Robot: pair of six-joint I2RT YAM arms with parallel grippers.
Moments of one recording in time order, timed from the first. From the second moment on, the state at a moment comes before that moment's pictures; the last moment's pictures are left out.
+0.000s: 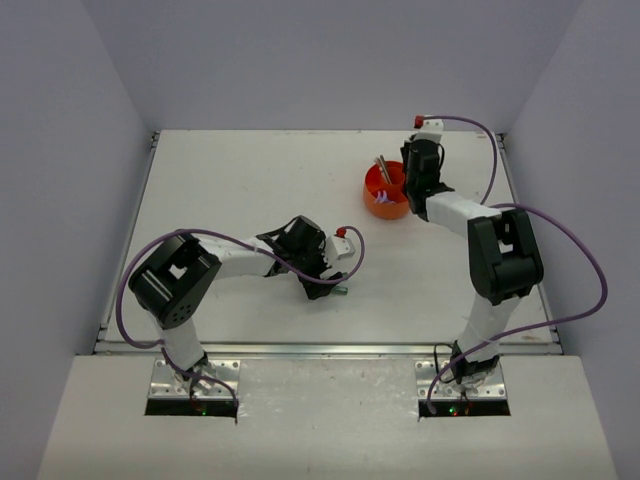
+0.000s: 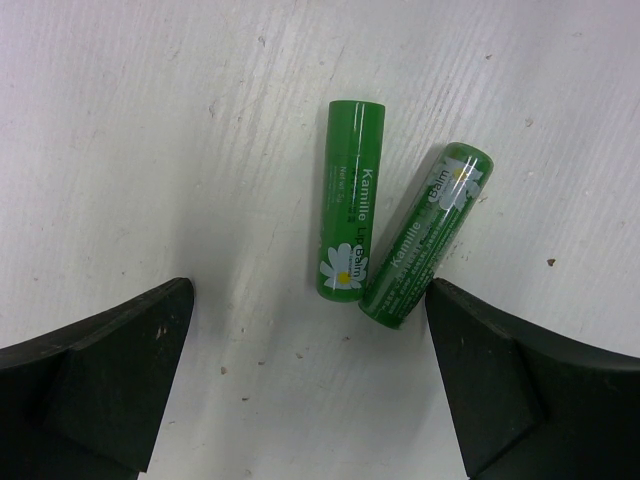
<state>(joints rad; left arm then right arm) -0.69 1.75 0.89 -0.10 0.32 0.38 0.23 1.86 1.13 0.49 0.46 0.05</state>
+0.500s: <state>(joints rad) -0.70 1.74 0.88 -0.10 0.31 0.39 0.19 1.91 1.23 0.43 0.25 0.00</state>
